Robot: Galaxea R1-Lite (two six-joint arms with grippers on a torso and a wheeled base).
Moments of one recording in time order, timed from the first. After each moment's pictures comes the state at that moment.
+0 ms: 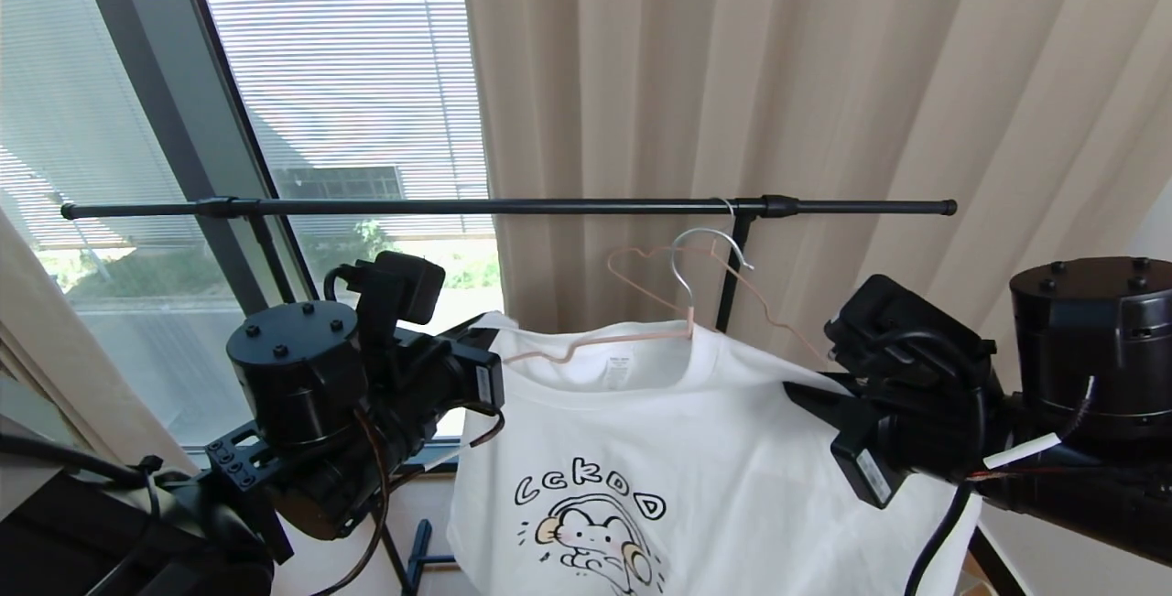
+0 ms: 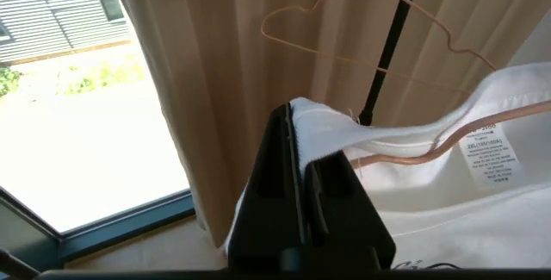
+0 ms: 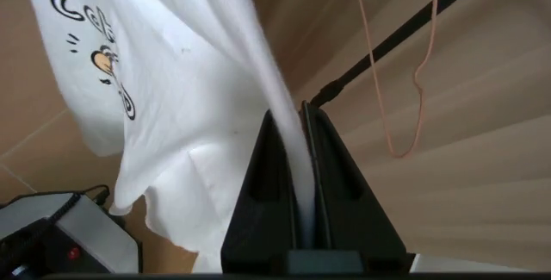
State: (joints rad) left arm -0.59 1.82 -0.52 -1.22 0.21 0.00; right arm 0.64 1.47 -0.67 -0.30 -0.20 -0.28
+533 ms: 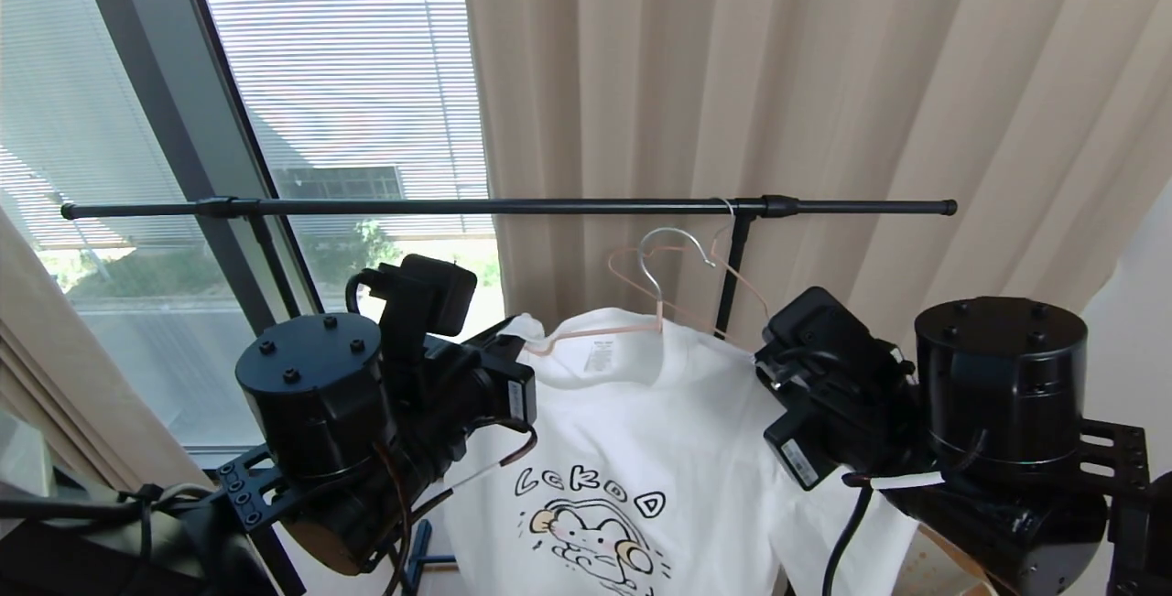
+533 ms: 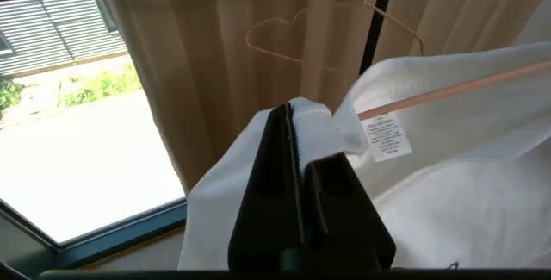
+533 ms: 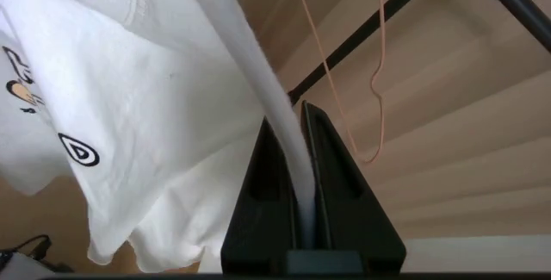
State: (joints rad) left arm -0.72 1.80 -0.53 -1.22 0.30 0.01; right arm 0.76 1.62 -0.62 -0.60 -0.51 -0.28
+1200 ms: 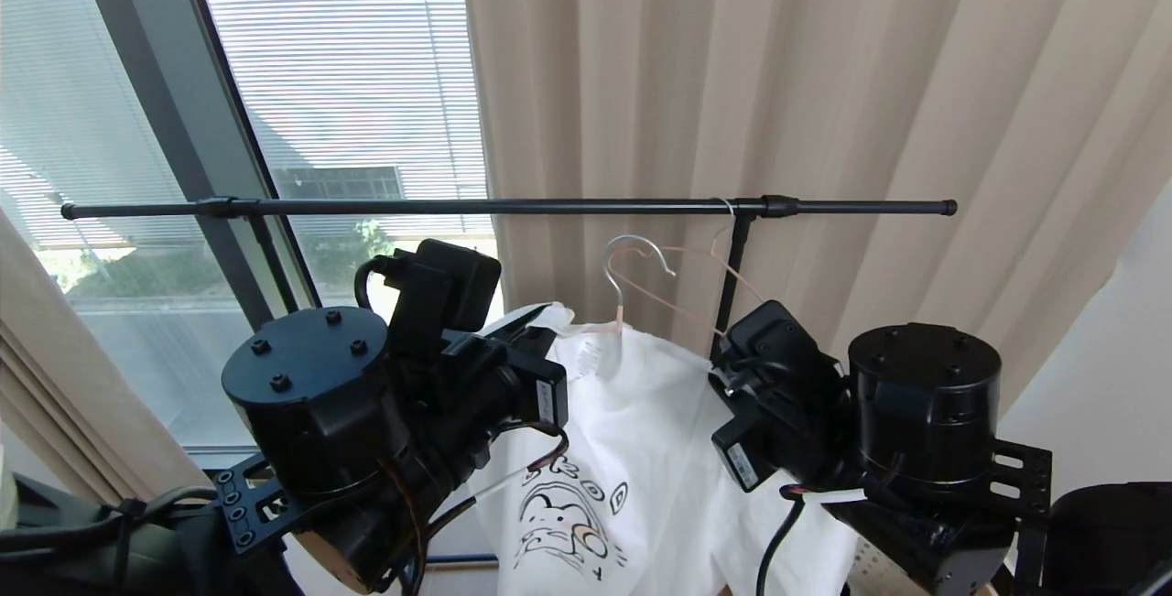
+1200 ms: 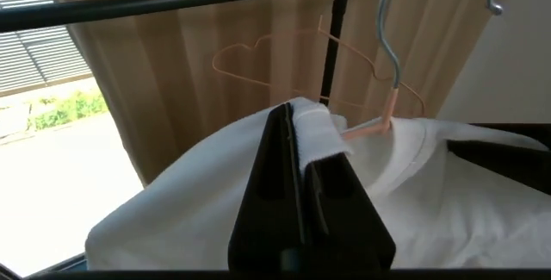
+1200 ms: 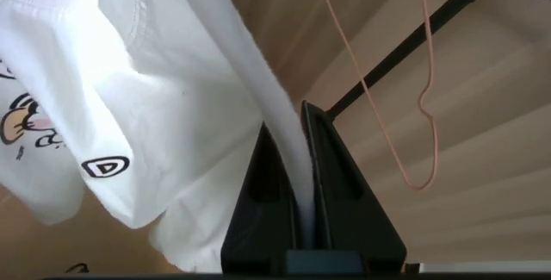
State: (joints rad) left arm -0.80 1.76 -0.57 -1.20 0.31 0.01; right arm 0.80 1.75 -0.60 -0.80 -0.47 -0.20
